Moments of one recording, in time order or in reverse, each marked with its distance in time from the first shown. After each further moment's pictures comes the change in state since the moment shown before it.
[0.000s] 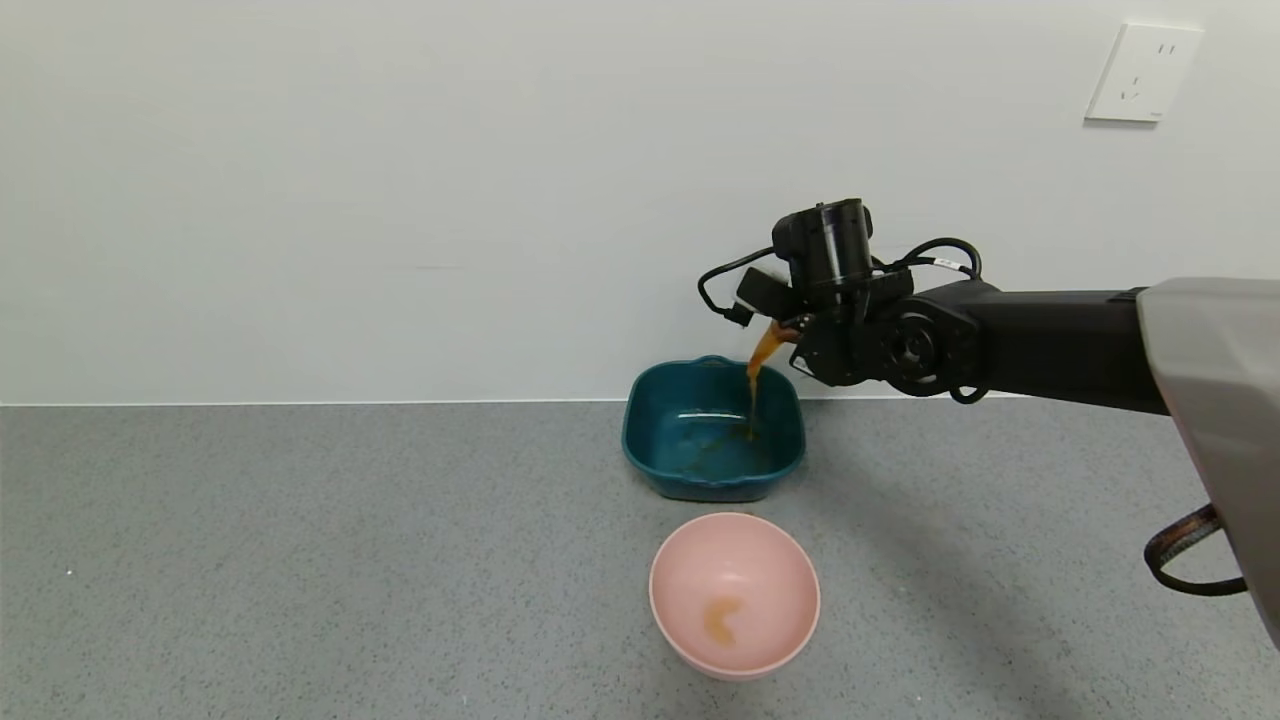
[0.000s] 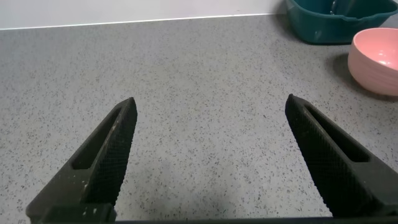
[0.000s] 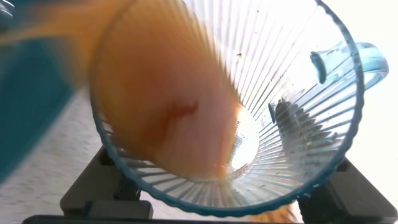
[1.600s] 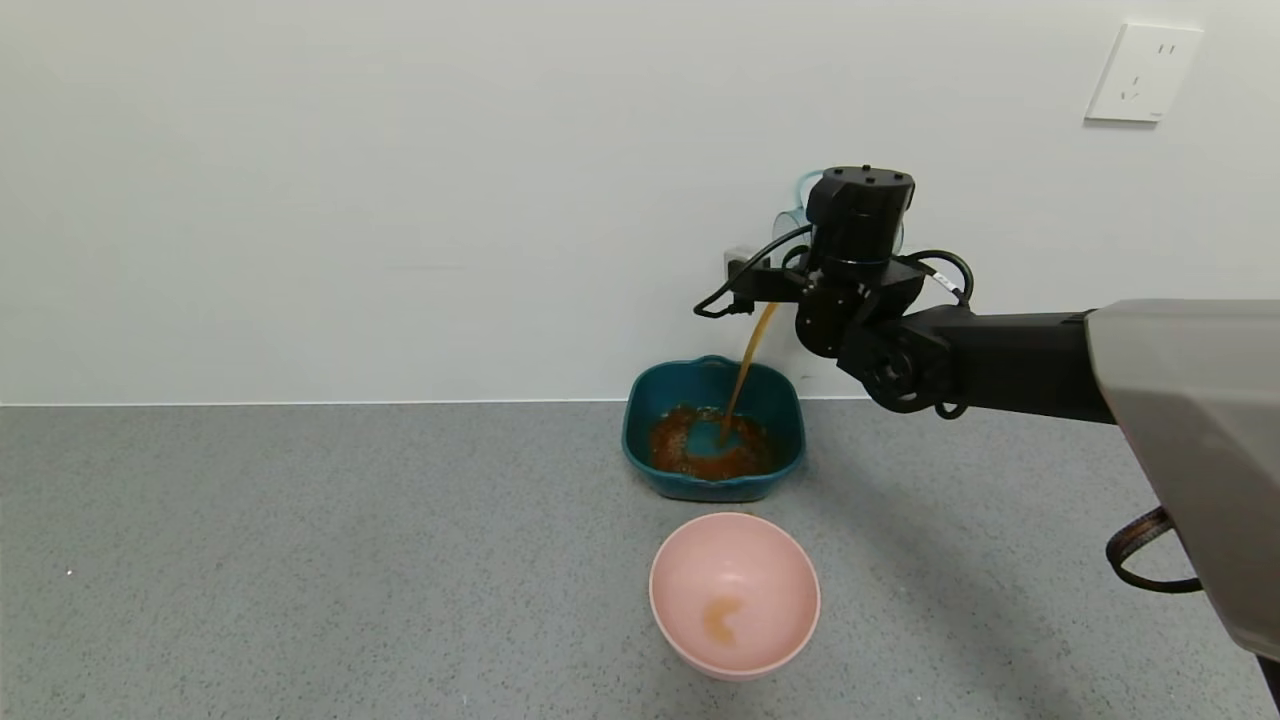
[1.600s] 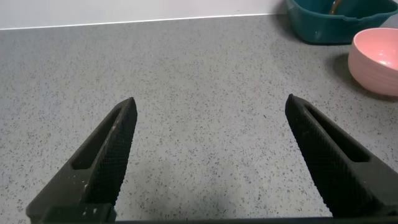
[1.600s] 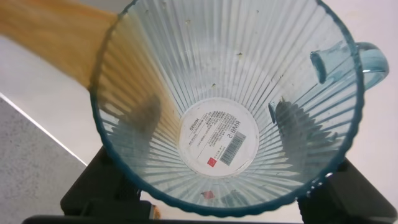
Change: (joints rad) left arm 0.000 0.000 0.000 0.000 0.000 0.000; right arm -0.020 0.052 0.009 -0.565 -0.012 -0.816
